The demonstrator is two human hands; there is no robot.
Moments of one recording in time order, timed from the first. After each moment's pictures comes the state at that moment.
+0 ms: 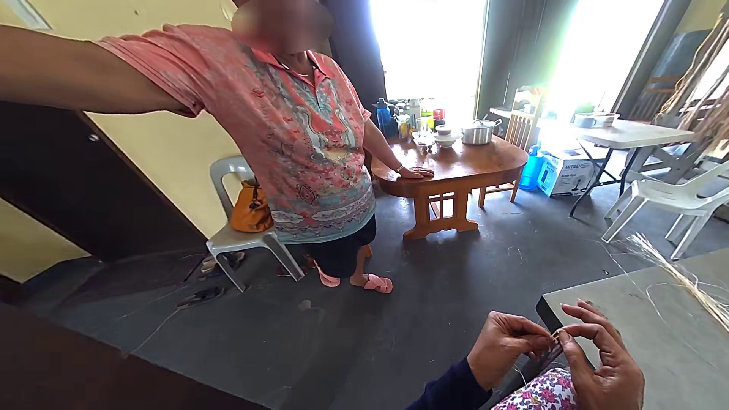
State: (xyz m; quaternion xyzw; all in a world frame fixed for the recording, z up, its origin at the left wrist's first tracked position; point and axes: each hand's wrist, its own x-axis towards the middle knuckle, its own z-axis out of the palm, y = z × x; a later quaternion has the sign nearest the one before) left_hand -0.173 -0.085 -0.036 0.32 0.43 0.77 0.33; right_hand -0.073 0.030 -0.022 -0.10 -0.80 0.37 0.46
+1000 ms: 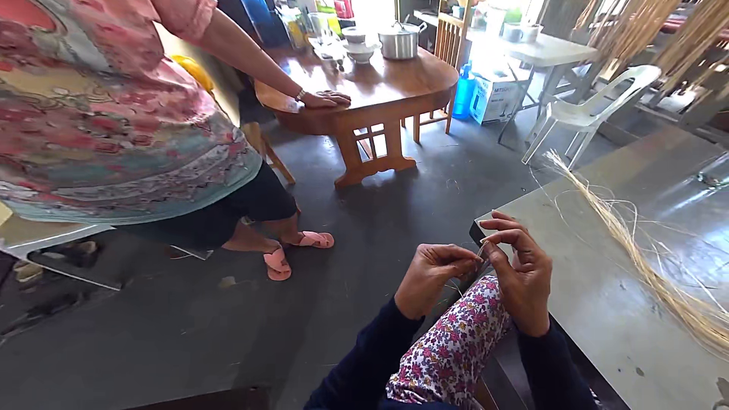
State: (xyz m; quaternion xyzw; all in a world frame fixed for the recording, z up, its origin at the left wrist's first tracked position) left_hand -0.179 -0.094 -0.027 0.32 0.44 0.77 0.34; right_hand -0.082 0.032 -0.013 -0.06 -0.76 0.47 0.45
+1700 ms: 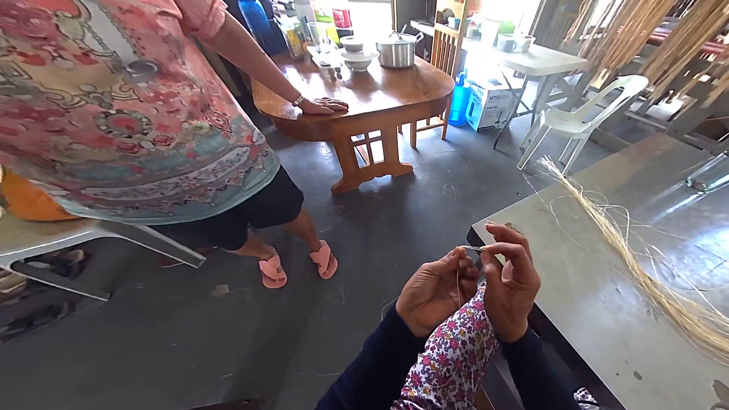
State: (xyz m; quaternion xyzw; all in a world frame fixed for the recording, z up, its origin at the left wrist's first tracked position) left_hand -0.177 -0.093 -0.023 0.07 0.12 0.78 0.62; right_hand -0.096 0.023 -0.038 -0.02 -0.71 0.43 0.56
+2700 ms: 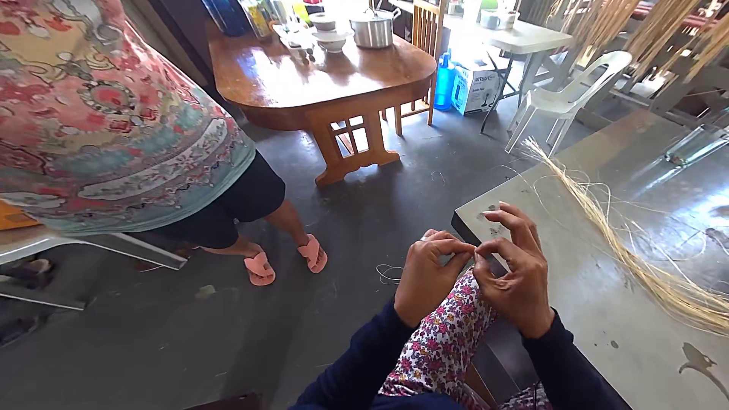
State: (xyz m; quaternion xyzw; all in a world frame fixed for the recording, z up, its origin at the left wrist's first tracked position) left_hand -0.159 -0.080 -0.022 0.45 0.63 0.63 0.07; right_hand -0.051 0.041 -0.012 -0.08 -0.87 0.21 0.44
